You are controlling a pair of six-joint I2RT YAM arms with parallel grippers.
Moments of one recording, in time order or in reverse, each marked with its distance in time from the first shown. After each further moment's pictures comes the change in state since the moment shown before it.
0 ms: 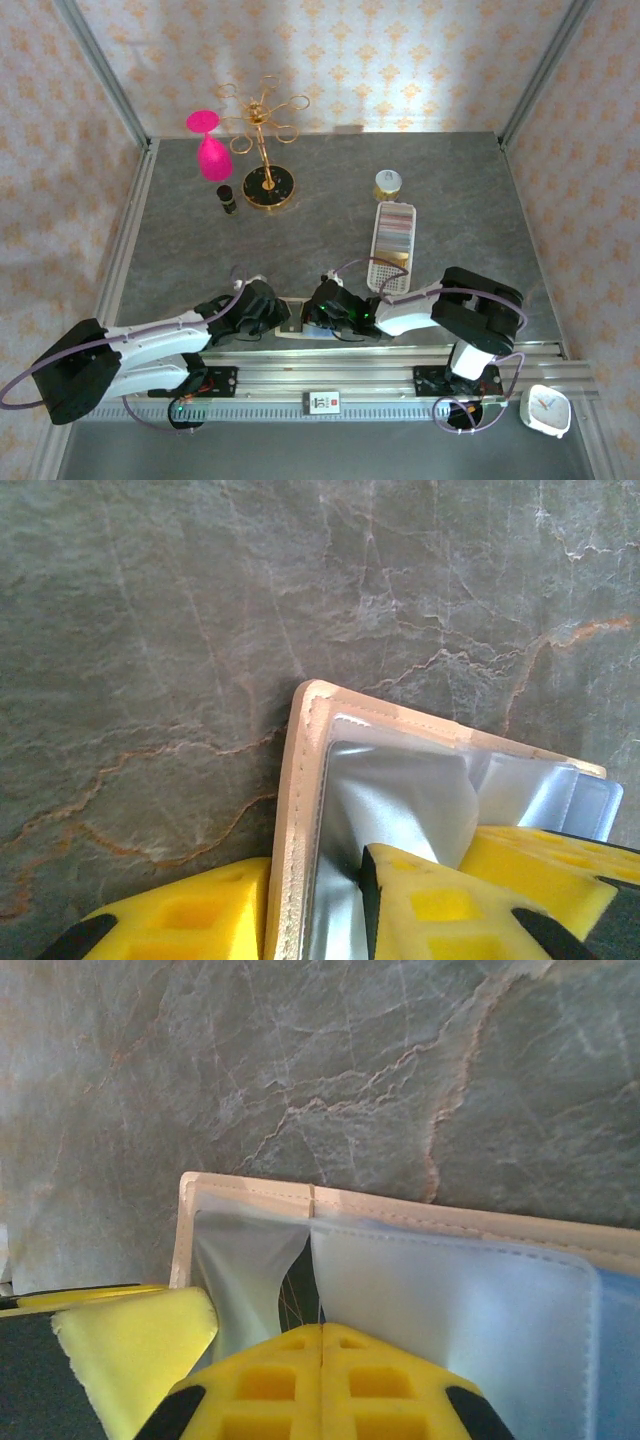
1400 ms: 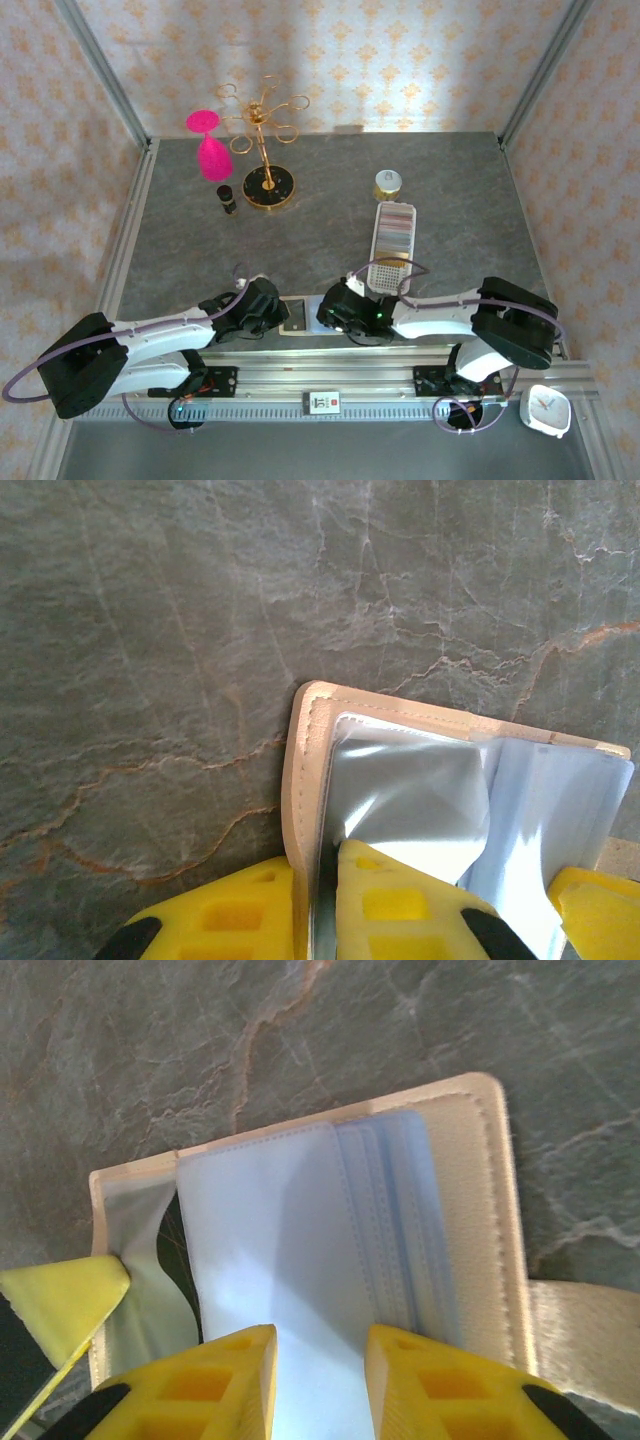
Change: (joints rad) left arm 0.001 0.055 0.030 -0.004 0.000 0.001; right arm 0.011 -0.191 -0.018 -0.344 0.112 0.075
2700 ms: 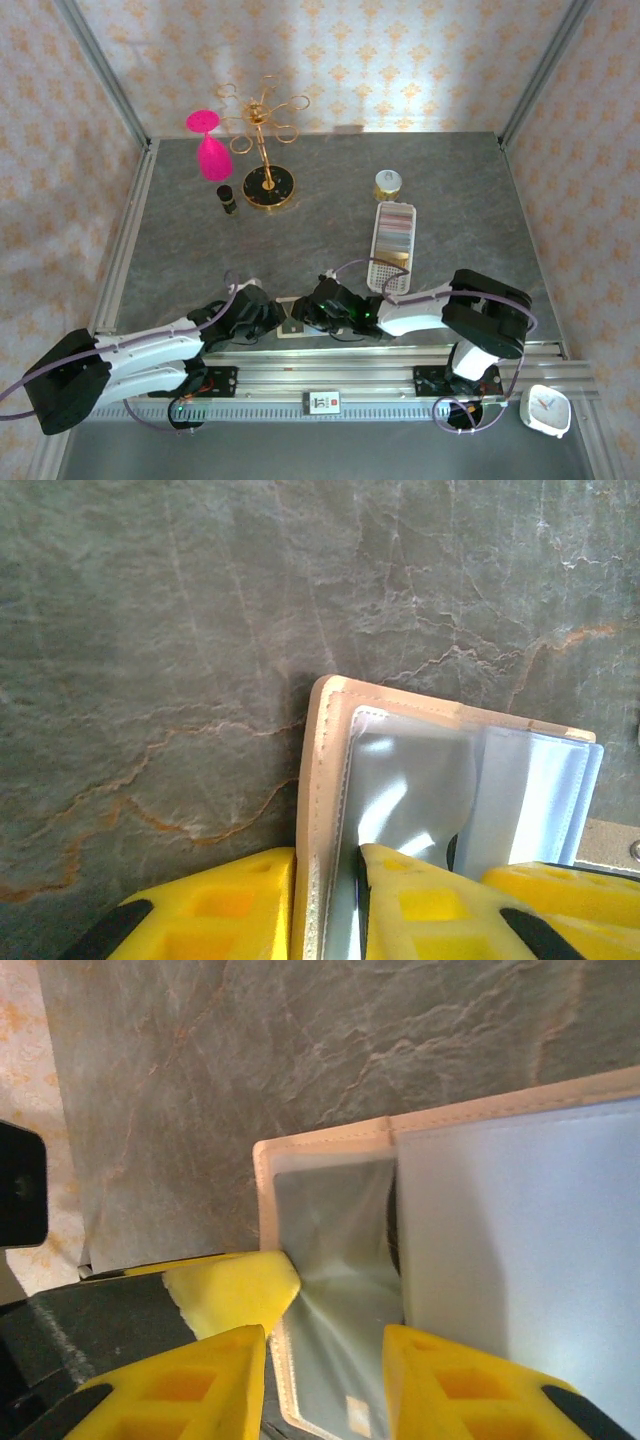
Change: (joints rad) left arm 0.000 -0.143 -0.094 0.026 -0.004 -0.042; right arm 0.000 0.139 0.042 0.325 -0.171 0.029
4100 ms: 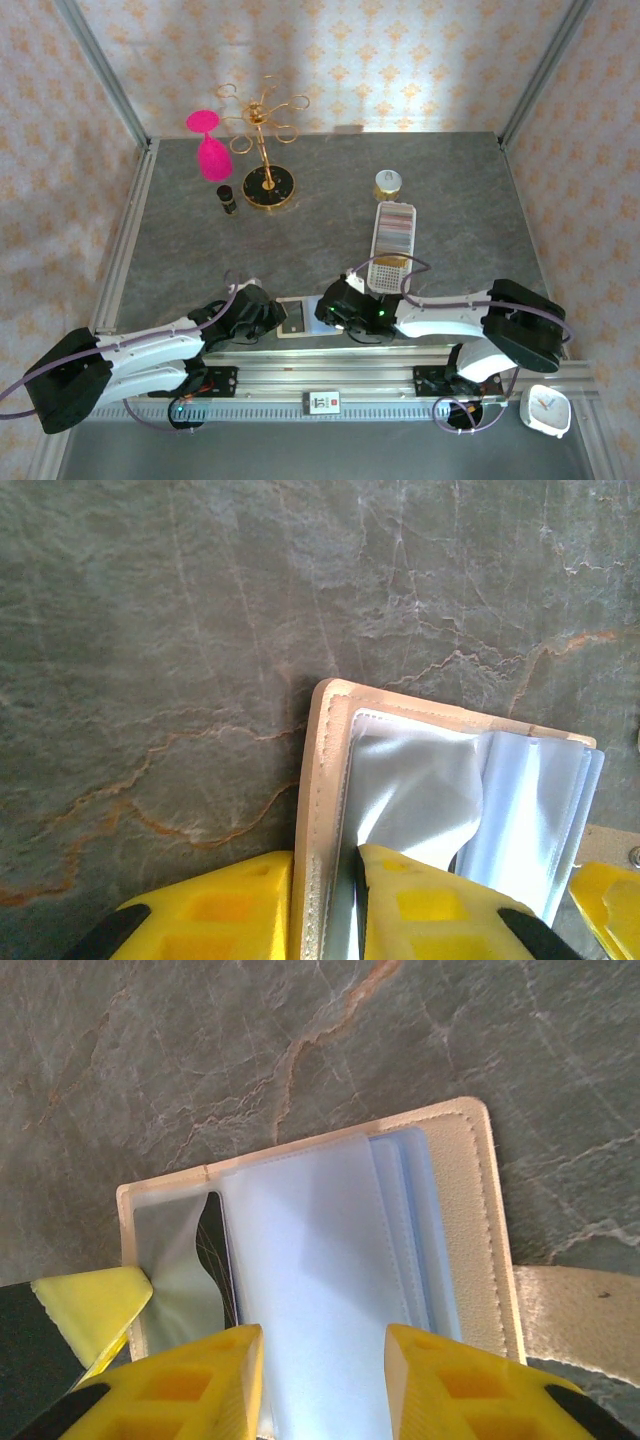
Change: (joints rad) left arm 0.000 0.012 0.002 0.006 -0.001 -0.008; right arm 0.000 -0.192 -0.020 -0.385 0.187 -0.049
